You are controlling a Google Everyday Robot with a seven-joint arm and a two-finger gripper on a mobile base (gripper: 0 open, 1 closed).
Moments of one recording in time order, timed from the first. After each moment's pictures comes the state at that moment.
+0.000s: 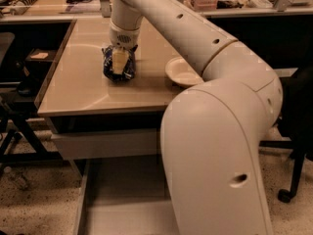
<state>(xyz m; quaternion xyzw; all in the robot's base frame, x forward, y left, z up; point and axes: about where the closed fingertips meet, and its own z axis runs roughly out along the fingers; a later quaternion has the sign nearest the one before) 0.715 0.107 0.844 -0.72 0.67 0.05 0.16</state>
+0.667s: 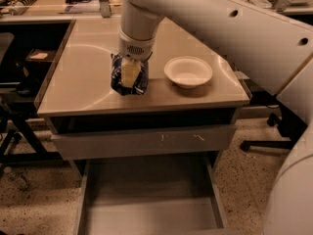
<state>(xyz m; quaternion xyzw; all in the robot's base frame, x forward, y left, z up) 0.616 0.063 0.878 -0.70 0.70 0.01 0.18</state>
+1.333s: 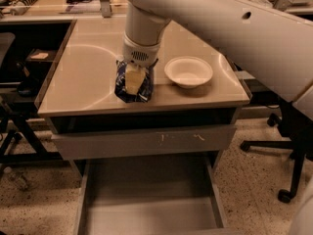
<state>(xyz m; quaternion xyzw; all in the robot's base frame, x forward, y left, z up) 0.587 0.057 0.873 -0.69 0.71 0.03 0.15</state>
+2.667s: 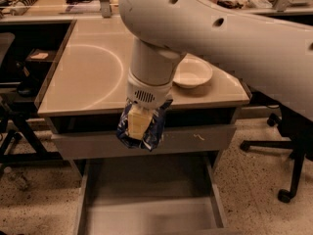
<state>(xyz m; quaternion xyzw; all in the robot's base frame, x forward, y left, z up) 0.457 0.033 0.856 -0.63 0.77 0.06 0.09</state>
